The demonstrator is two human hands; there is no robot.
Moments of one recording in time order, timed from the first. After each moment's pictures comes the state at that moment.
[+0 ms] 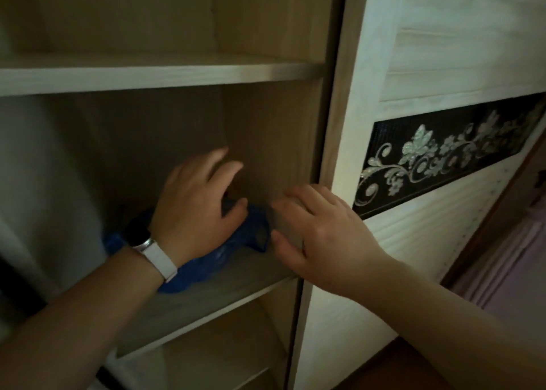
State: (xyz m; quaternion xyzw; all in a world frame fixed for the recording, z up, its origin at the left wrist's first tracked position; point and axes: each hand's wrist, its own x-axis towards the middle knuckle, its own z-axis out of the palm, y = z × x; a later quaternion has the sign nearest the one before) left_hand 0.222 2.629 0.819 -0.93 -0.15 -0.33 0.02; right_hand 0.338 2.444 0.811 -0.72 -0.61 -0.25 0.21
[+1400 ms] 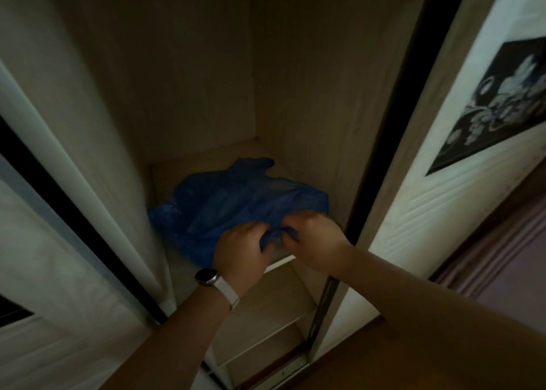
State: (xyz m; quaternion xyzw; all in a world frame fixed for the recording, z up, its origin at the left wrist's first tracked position) left_hand 0.185 2.663 0.633 -0.91 -0.21 -0.31 -0.18; right_hand 0.310 2.551 0.669 -0.75 -0.59 -0.03 0.30
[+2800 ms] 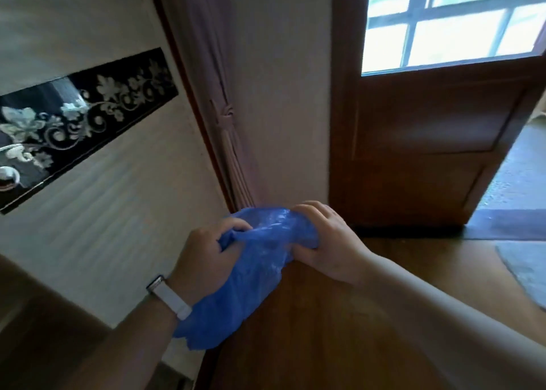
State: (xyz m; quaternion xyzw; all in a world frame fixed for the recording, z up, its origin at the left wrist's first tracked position) left_hand 0.213 2.160 0.714 -0.86 0.29 -0.12 -0.40; right_hand 0.198 1.918 0.669 -0.91 -0.16 -0.19 0.35
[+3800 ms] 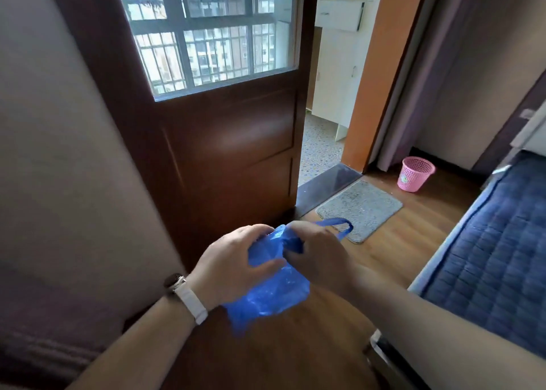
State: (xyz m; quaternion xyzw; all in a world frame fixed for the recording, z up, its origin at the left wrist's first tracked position) left_hand 0.473 1.820 0.670 -0.71 0.61 0.11 -0.34; right_hand 0.318 1.705 0.668 -0.89 0.27 -0.26 0.25
